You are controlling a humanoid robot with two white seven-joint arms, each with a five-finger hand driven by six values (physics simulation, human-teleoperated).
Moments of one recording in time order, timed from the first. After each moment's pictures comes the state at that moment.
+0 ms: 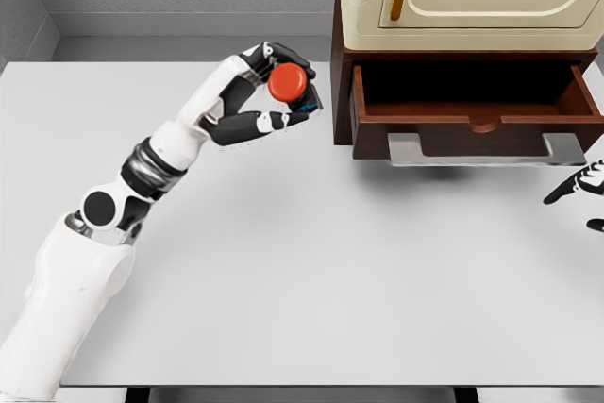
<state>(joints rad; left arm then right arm) -0.40 0.26 -0.40 -1.53 0.38 -0.42 -0.43 0.33 -1.06 -0.34 -1.76 0.01 -0.61 0.61</state>
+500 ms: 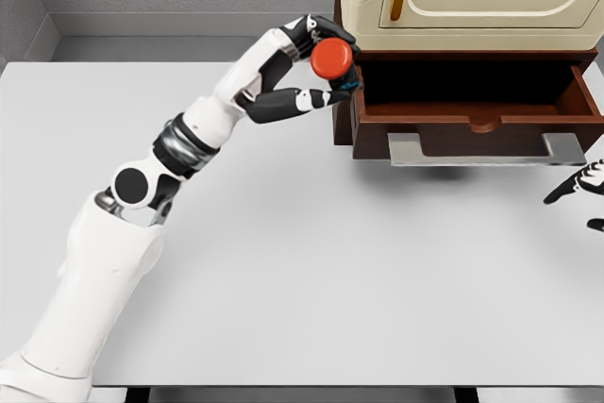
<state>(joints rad) -0.47 0.15 -0.41 -1.52 0.29 -0.36 -0.43 0.33 -1.06 -0.34 -1.76 0.01 -0.61 0.61</state>
